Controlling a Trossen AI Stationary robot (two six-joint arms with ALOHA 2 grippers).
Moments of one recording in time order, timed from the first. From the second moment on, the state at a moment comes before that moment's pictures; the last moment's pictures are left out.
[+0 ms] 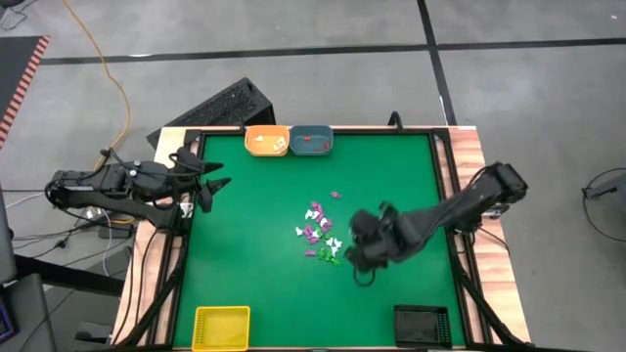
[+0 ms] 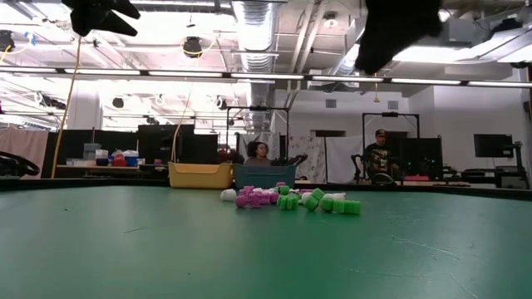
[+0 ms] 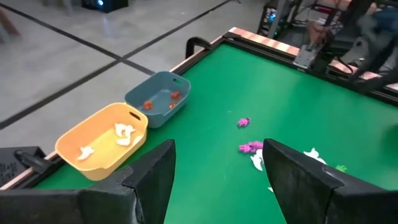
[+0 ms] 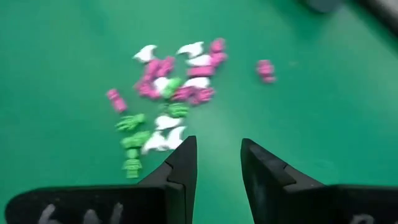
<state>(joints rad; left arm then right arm) -0.11 0.55 0.86 -0.68 -0.57 -0.34 0.44 1.57 1.36 -1.03 0.65 1.00</state>
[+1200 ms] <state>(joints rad) -0.11 0.55 0.86 -0.58 -0.57 -0.39 0.40 1.63 0.61 0.24 0.71 0.87</state>
